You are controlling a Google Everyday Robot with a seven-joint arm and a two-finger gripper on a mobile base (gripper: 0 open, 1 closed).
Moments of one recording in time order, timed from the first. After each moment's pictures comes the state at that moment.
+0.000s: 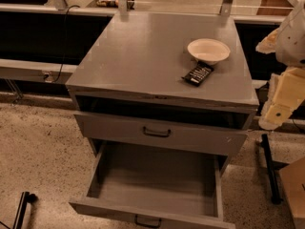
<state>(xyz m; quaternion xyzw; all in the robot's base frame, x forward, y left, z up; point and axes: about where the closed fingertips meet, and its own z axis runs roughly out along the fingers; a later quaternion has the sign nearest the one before) 0.438 -0.217 0.976 -0.60 0.78 -0.03 0.16</state>
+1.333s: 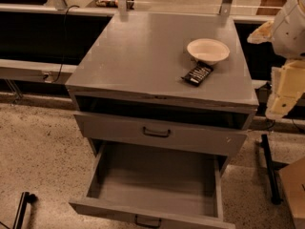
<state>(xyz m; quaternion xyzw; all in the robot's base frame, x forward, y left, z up) 0.463 -0.221 0.979 -0.67 0.72 -0.06 0.16</state>
